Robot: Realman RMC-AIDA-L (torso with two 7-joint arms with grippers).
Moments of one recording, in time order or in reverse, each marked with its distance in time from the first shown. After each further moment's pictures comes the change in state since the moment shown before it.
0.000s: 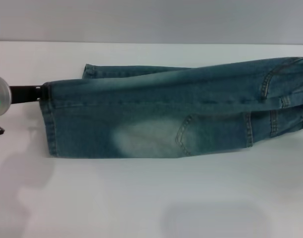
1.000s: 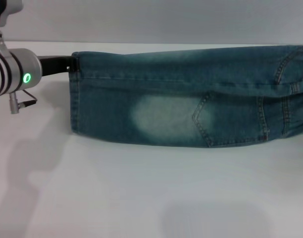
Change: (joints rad) left arm -0.153 0.000 -0.016 0.264 -0.148 0.290 0.144; right arm 0.105 0.000 0.148 -0.166 0.019 -0.188 -0.067
